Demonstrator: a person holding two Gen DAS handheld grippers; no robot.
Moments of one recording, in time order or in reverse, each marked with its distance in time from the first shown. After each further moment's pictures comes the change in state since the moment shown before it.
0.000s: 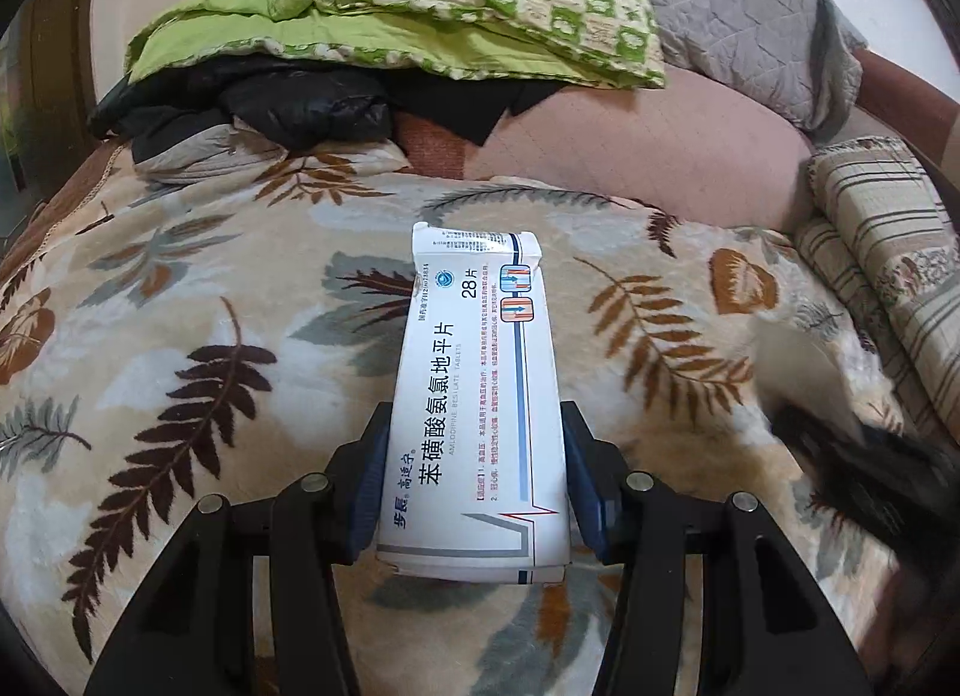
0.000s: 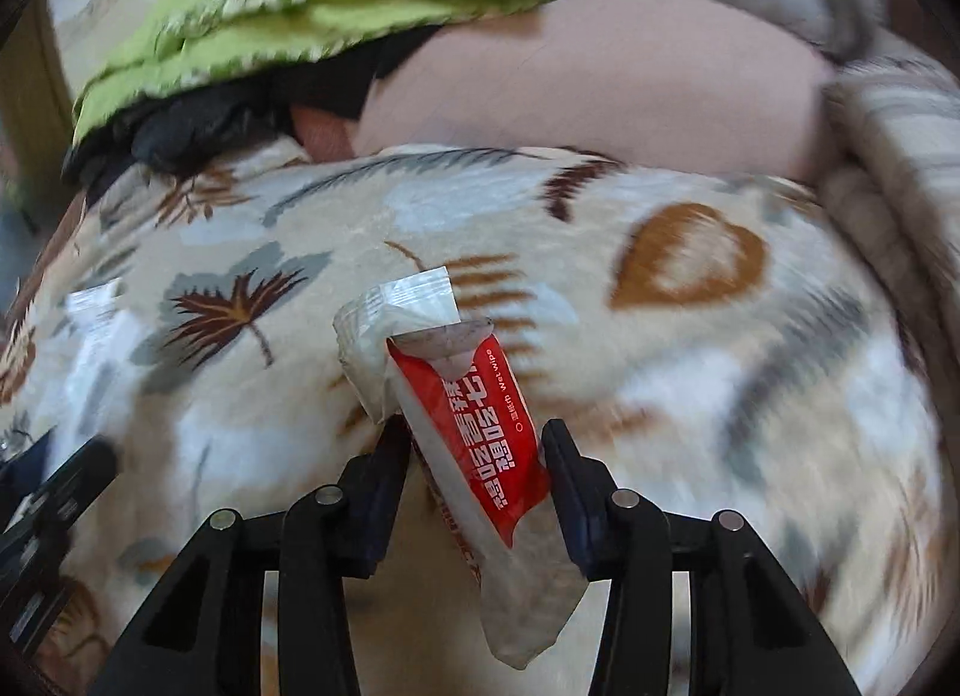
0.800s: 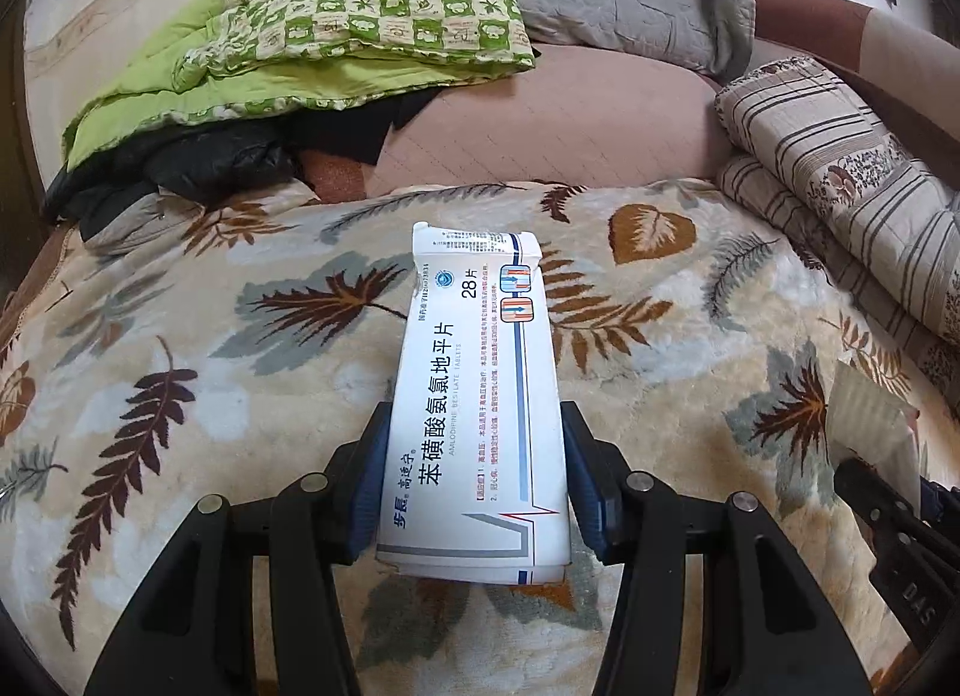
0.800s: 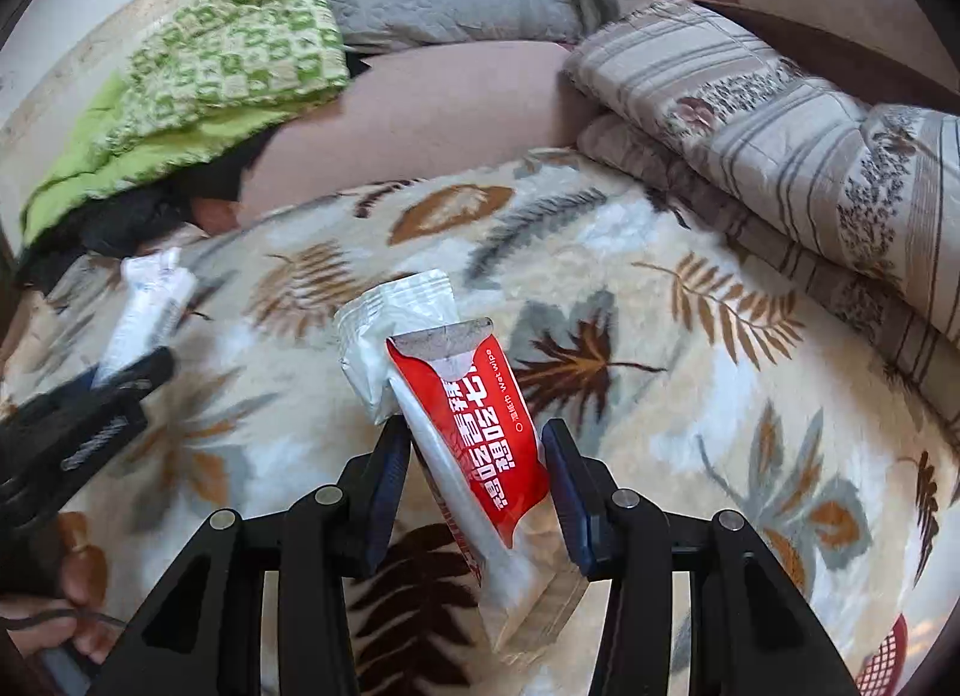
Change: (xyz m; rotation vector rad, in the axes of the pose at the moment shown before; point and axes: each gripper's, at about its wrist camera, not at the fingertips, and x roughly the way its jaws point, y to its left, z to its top) left arm -0.018 -0.067 -0.031 0.196 -0.044 -0.052; right arm -0.101 -0.054 -0.118 0.272 -0.154 -0.199
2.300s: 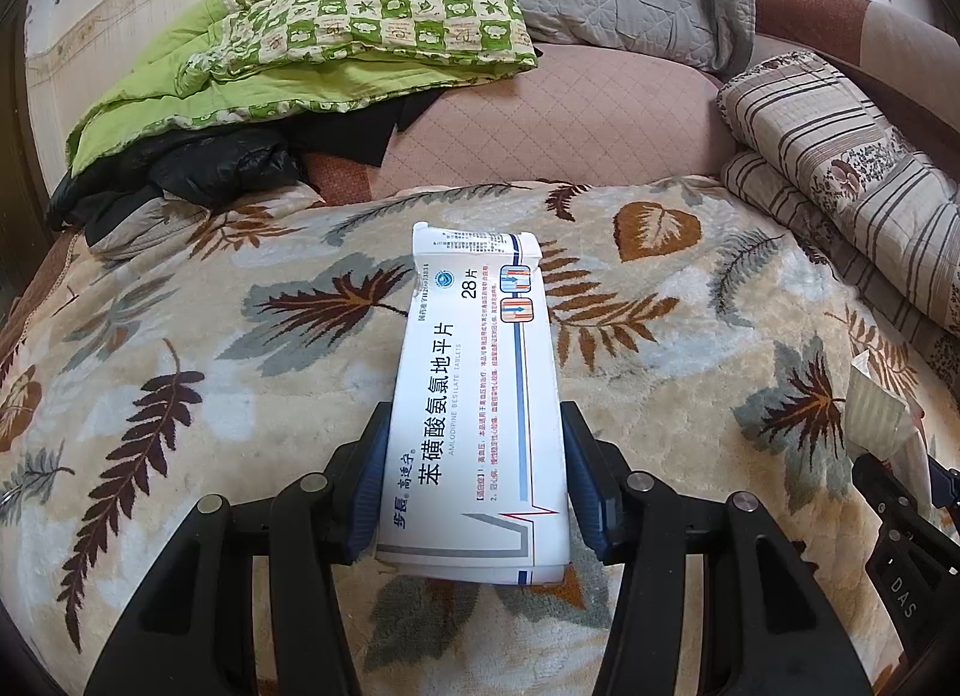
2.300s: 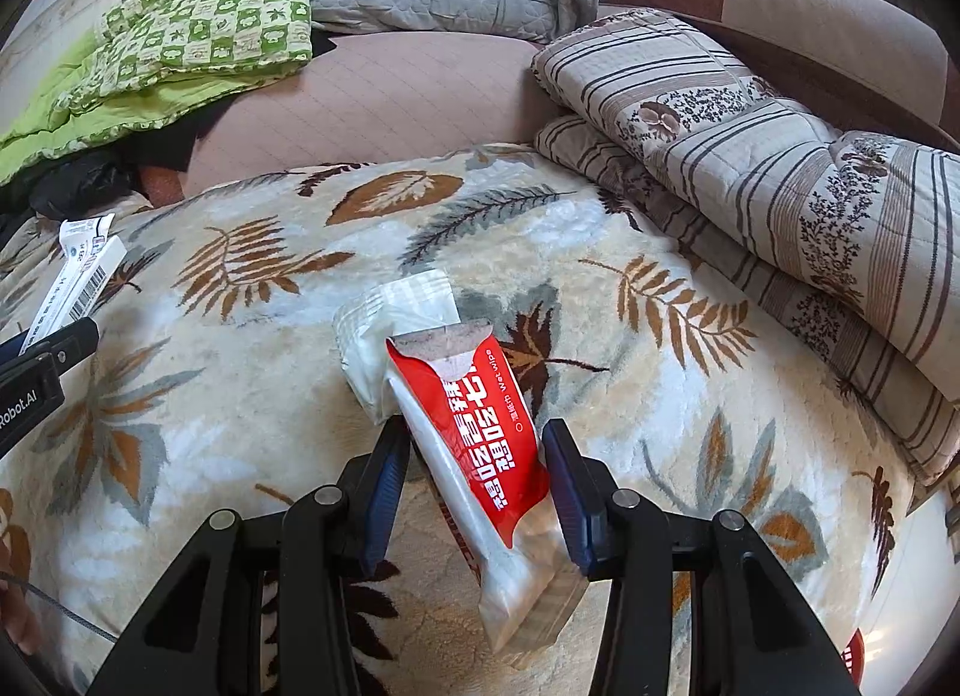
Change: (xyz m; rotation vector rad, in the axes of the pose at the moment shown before) left arm -0.001 0.001 -0.002 0.009 -0.006 0.021; right arm 0.008 -0.001 -0.004 -0.097 -0.011 -0.173
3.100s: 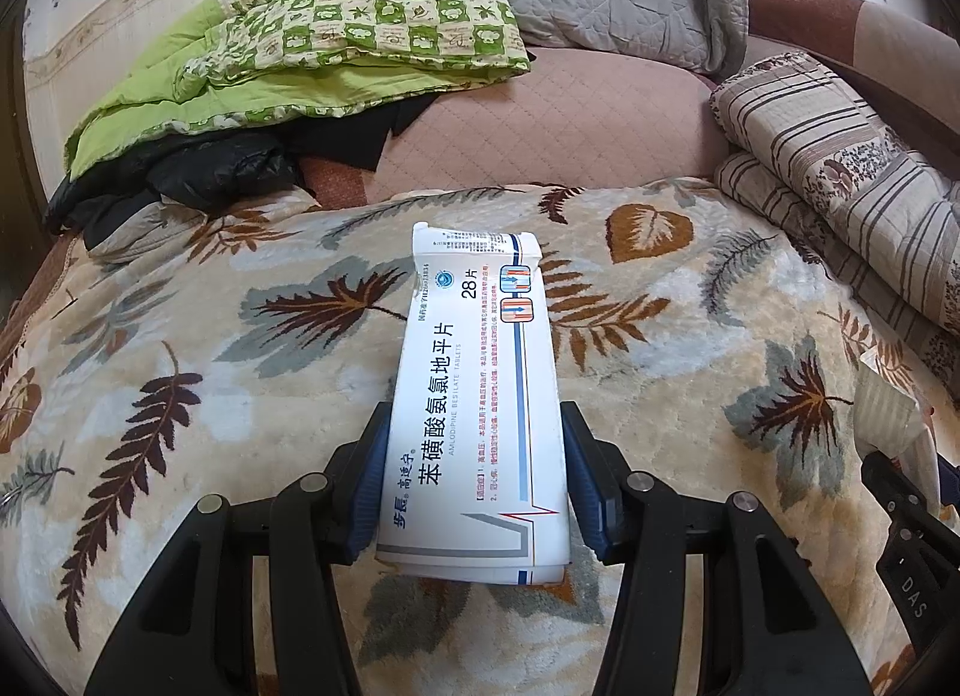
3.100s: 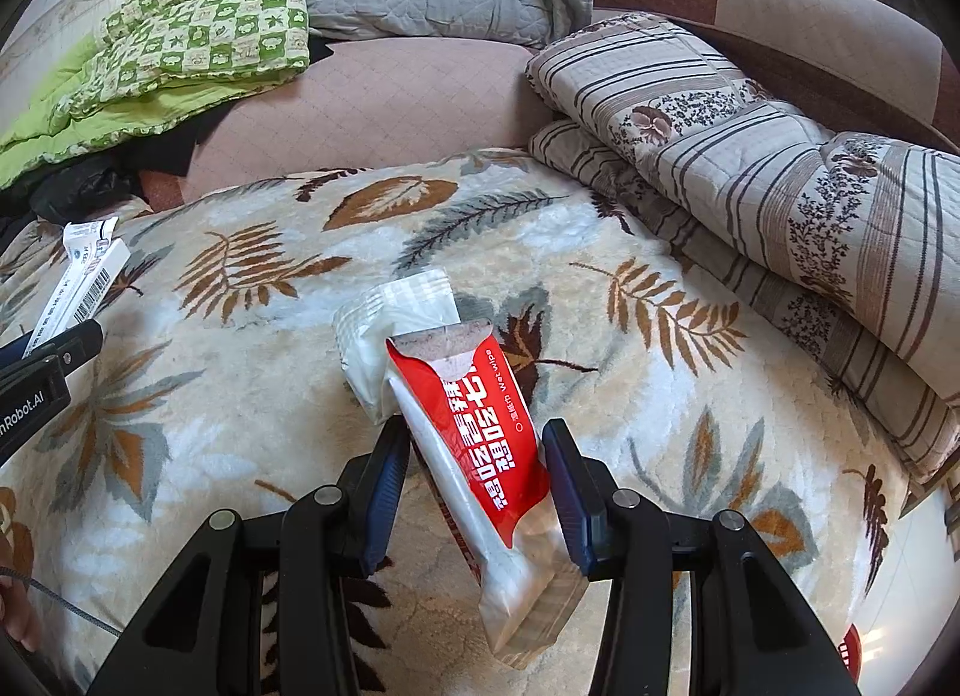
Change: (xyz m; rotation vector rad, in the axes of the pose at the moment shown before) left arm -0.005 -0.004 0.000 0.010 -0.009 -0.009; right arm -0.010 -0.005 0.000 0.002 -0.013 -0.011
